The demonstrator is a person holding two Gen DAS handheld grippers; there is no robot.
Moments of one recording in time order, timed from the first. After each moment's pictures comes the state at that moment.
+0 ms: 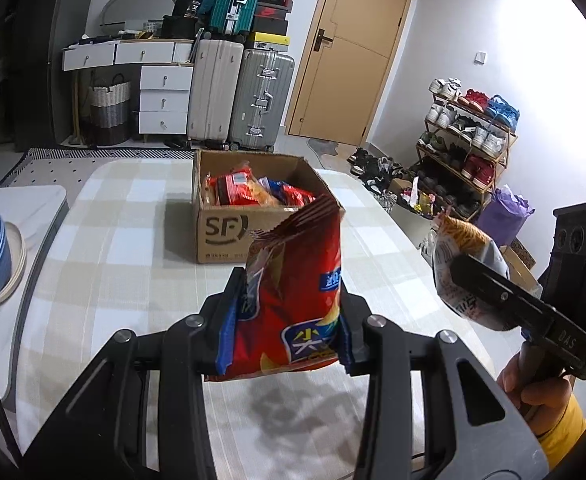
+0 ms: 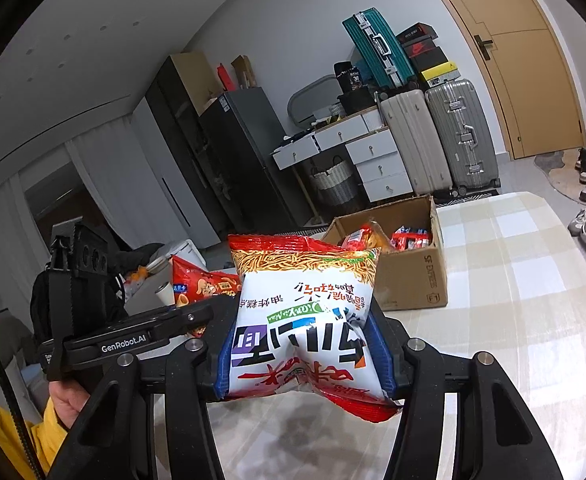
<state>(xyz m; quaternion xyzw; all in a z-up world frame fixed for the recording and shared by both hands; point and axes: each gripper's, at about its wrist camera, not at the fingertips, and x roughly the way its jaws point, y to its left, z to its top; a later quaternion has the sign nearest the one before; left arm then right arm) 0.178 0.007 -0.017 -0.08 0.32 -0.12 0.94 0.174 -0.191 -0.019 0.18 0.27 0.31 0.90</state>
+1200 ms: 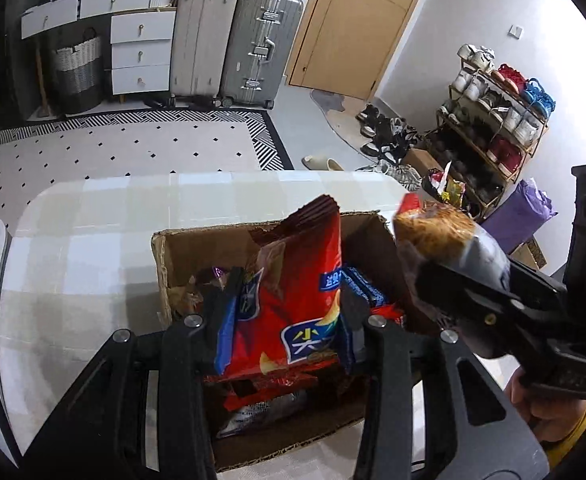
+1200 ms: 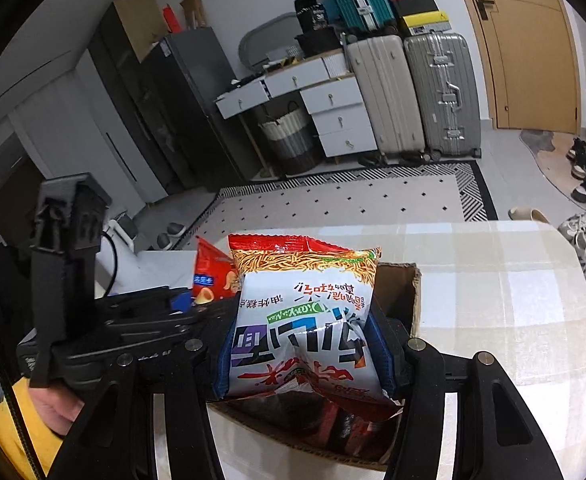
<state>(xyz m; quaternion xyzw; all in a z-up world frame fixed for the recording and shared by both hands) 0.577 0.015 -0.054 -0.08 0.43 -0.14 0.89 0.454 -0.142 -0.047 0.12 0.40 0.25 0.88</state>
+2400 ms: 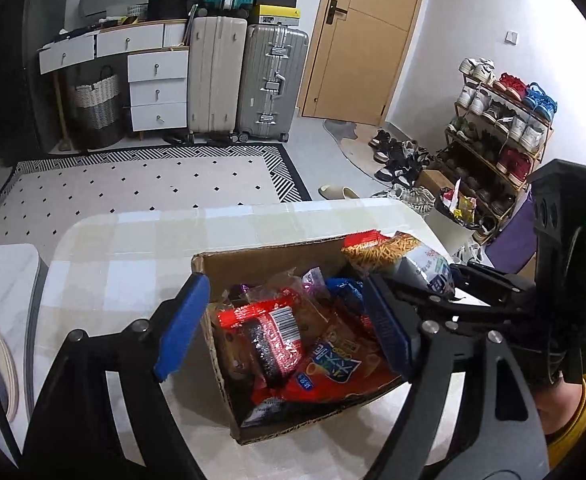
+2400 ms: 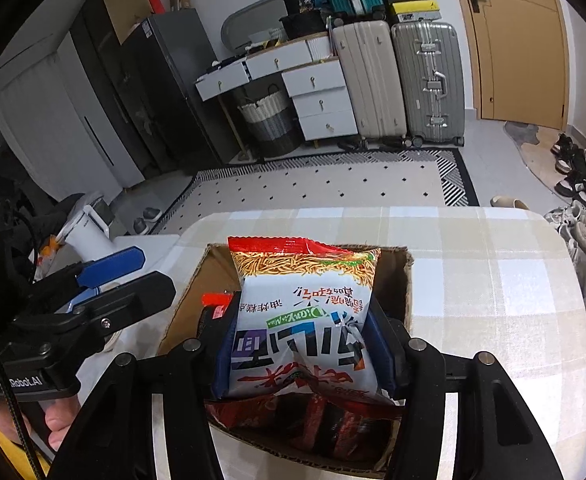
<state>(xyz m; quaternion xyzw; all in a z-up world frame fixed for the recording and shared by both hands) 0.492 0.031 -0.015 -0.05 0.37 -0.11 0.92 0.470 -0.126 -0.066 0.08 0.43 0.21 0.87</state>
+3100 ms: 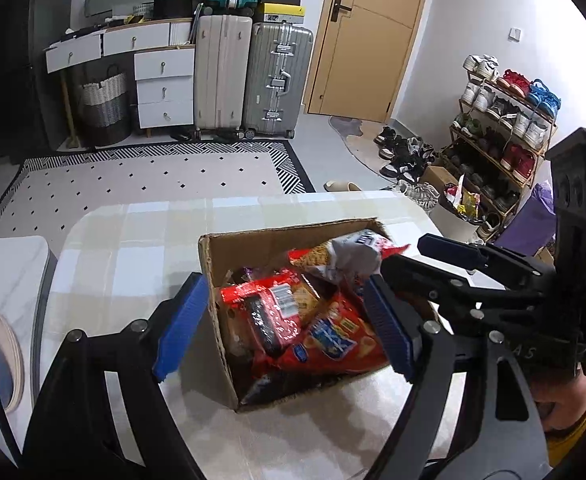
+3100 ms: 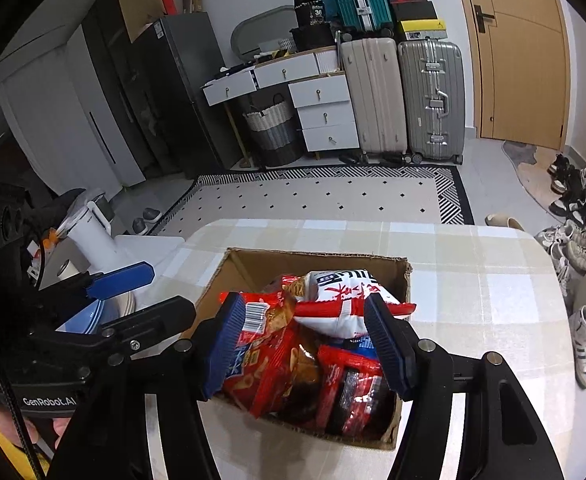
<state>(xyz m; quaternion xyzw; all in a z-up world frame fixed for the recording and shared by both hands) 0.461 0.026 -0.005 -0.04 0.37 -0.10 0.92 0.445 -0.124 -0.036 0.06 0.40 0.22 0.89</state>
